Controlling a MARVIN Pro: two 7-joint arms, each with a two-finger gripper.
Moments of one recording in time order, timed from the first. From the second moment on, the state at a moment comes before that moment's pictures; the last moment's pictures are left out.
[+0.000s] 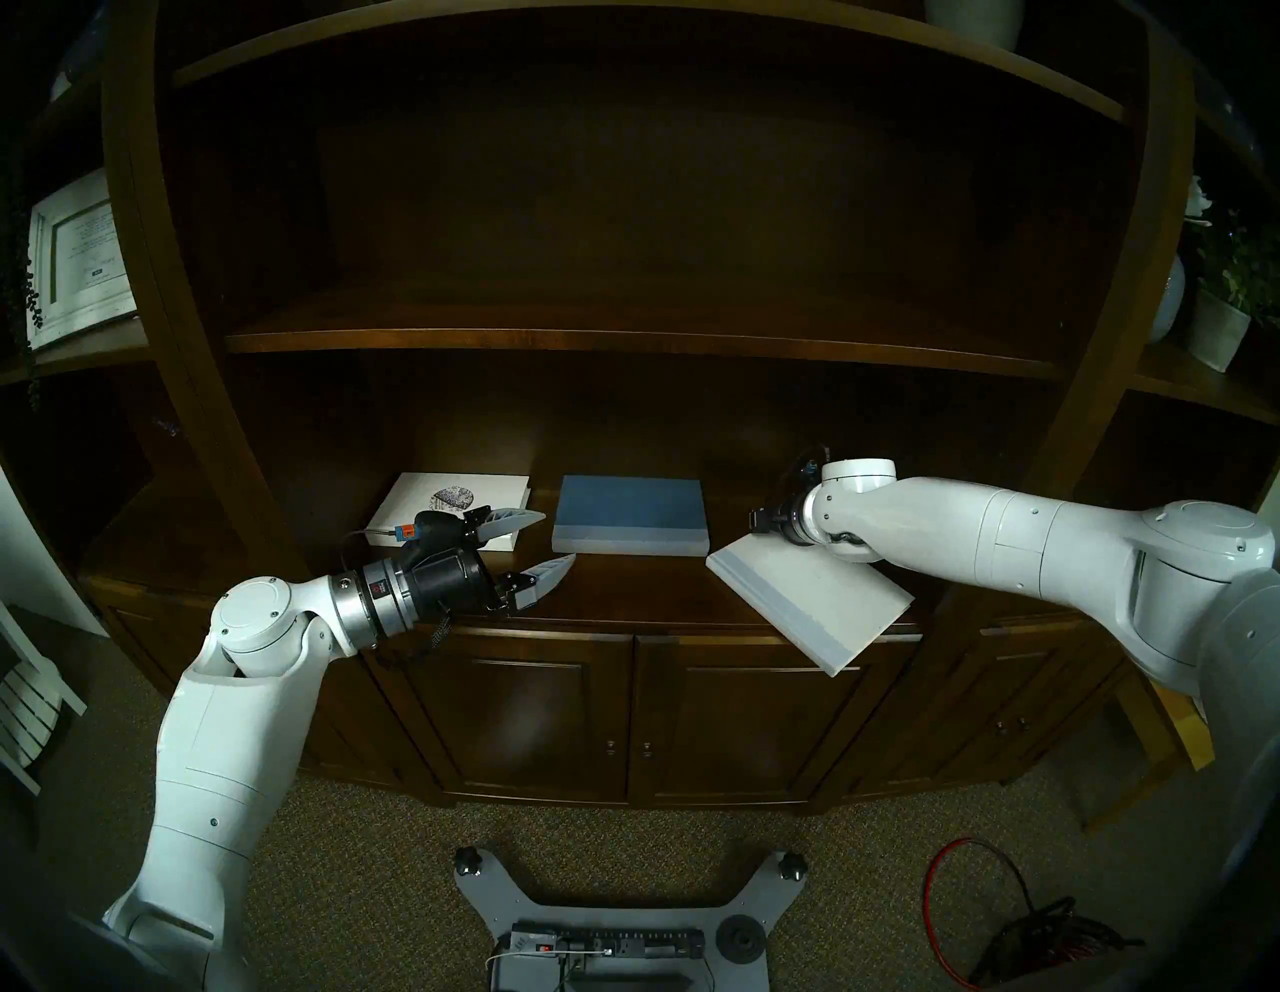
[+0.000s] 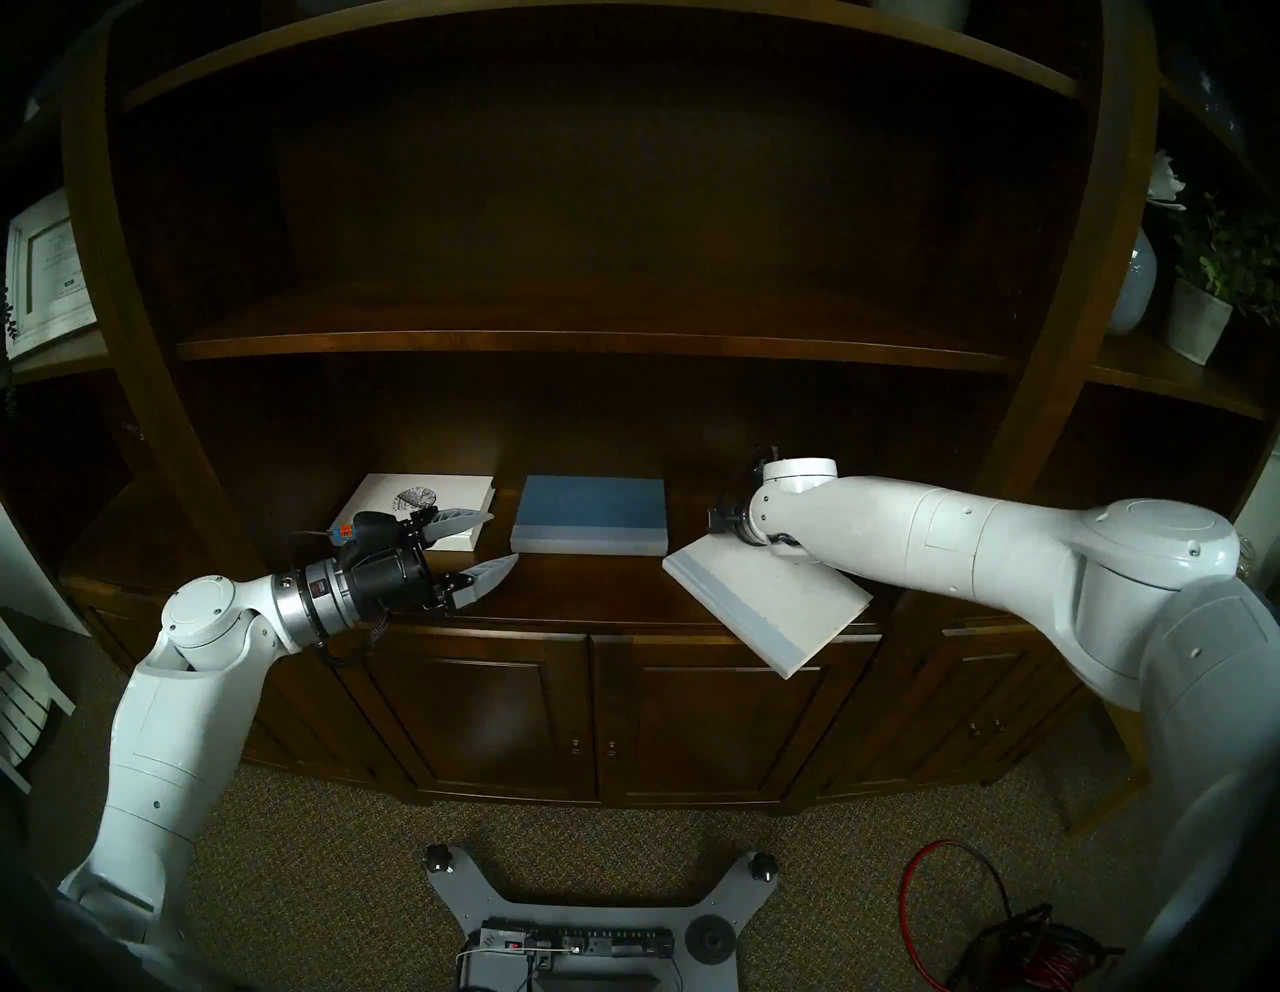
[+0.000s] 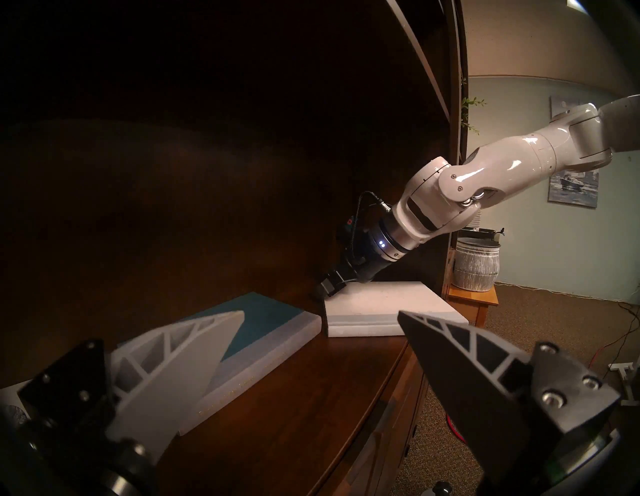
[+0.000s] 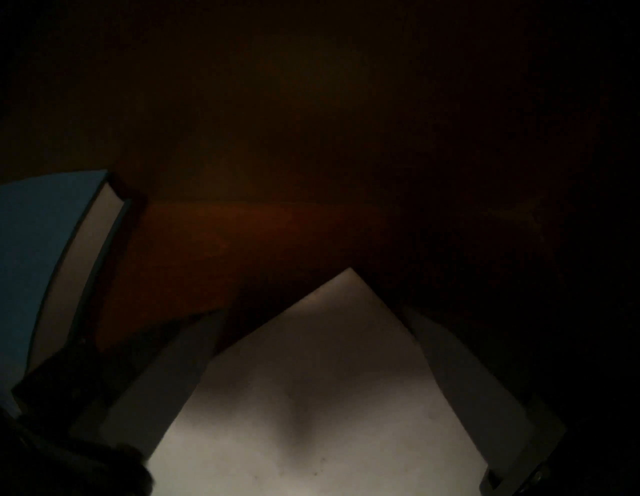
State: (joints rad) left arm 1.58 -1.14 -1.68 -1.59 -0.41 0.06 -1.09; right arm -0.32 -0.91 -0.18 -1.23 1.83 0.23 -0.59
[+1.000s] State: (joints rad) left arm 1.58 -1.14 -1.68 -1.59 -0.40 0.06 -1.10; right arm -0.28 -0.79 -0.19 -1.74 1.75 0.15 -0.87
